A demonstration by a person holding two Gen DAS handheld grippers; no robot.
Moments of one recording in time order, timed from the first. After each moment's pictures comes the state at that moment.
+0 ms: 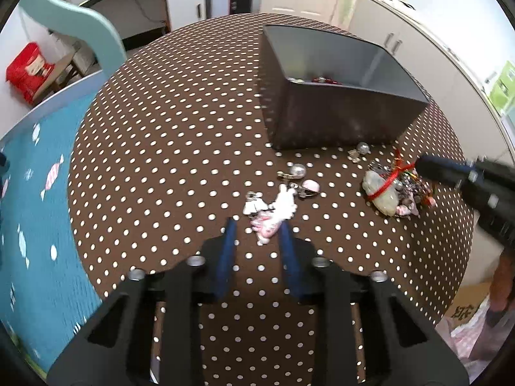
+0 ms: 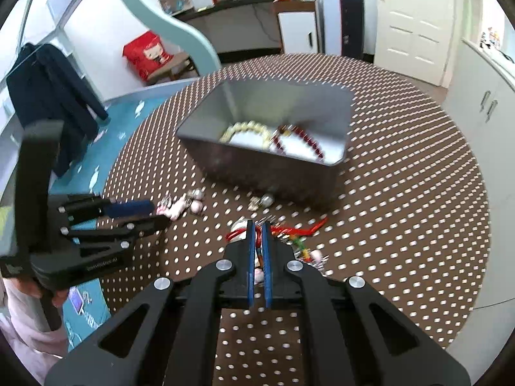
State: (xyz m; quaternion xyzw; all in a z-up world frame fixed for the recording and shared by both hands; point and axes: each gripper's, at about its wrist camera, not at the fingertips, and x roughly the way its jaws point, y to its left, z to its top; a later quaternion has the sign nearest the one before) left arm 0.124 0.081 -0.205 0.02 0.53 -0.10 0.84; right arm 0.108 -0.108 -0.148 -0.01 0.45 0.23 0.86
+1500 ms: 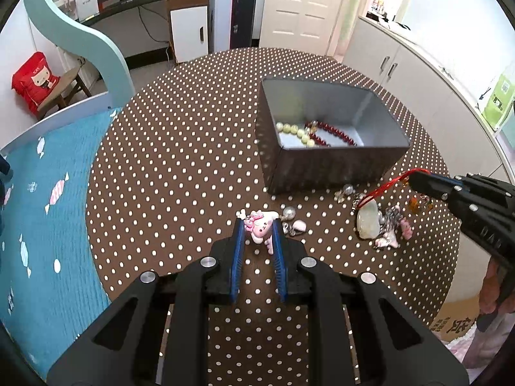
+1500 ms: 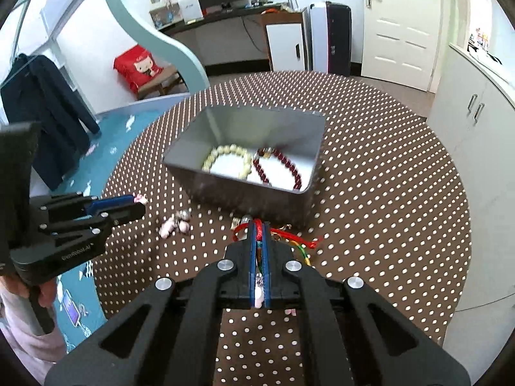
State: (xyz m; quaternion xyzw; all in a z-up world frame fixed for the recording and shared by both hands) left arm 0.125 0.079 -0.164 0.00 0.49 -0.10 0.87; right arm 0.111 -0.125 -0.135 -0.01 0.43 0.21 0.88
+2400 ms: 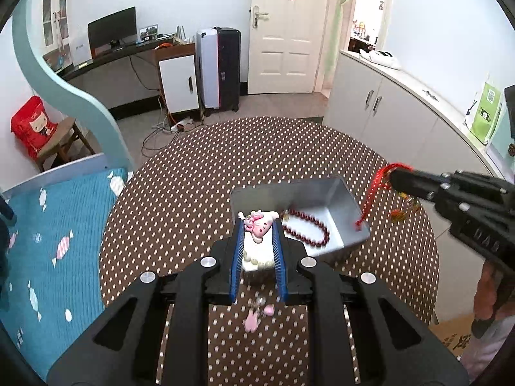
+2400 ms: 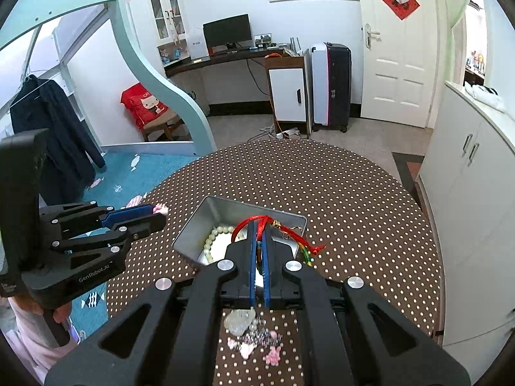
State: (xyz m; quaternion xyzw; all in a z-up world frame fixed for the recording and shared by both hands) left arm 0.163 0.039 -0.088 0.03 0.40 -0.12 0.91; right arm 0.153 -0.134 -0.074 0.01 0.36 0.22 0.91
